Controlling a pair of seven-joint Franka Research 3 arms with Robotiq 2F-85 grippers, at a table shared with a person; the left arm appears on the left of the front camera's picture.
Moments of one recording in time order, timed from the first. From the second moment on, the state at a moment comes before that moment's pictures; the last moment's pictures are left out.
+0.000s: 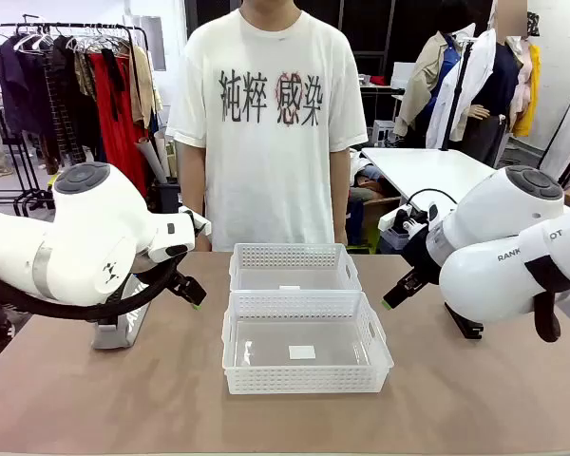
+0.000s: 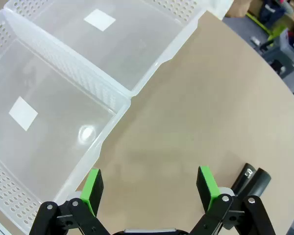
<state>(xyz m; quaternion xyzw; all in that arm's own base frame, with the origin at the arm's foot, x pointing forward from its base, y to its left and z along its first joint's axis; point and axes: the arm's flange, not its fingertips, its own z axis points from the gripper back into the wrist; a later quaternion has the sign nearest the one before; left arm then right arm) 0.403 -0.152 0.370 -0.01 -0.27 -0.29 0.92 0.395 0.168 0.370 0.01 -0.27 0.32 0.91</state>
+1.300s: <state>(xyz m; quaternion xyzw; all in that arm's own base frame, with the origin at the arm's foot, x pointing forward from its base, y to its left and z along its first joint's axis) 0.403 -0.152 0.370 -0.01 -0.27 -0.29 0.92 0.395 0.168 0.370 0.01 -0.27 0.32 0.91</state>
